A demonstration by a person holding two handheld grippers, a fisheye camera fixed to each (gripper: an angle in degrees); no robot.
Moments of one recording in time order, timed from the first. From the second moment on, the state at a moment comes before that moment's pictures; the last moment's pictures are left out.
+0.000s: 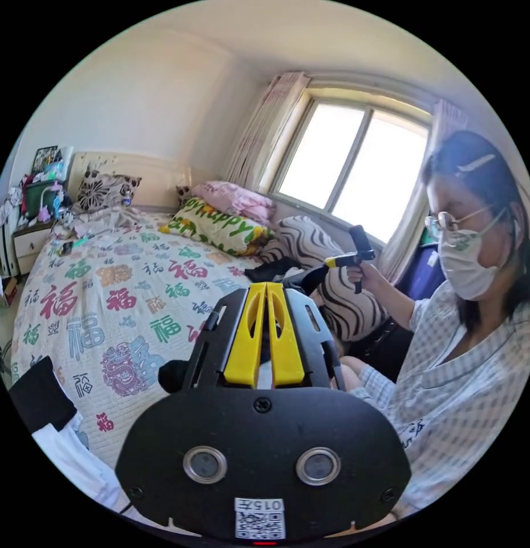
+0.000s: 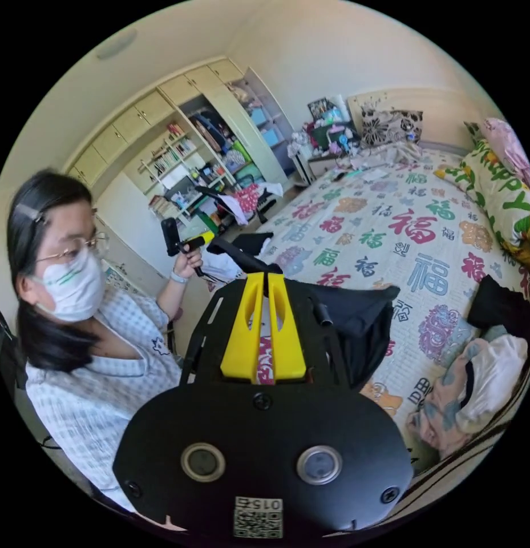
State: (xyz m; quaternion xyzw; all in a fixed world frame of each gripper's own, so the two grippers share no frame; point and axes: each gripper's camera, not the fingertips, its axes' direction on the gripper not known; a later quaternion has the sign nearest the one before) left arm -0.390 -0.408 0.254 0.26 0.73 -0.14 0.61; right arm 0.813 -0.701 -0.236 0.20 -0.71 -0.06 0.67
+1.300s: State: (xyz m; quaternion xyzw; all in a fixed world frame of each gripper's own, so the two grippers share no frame) left arm -0.212 -0.270 0.456 -0.11 0.76 -0.16 0.62; right arm 0.677 -0.615 -0.011 -0.06 -0.70 -0.16 0.70
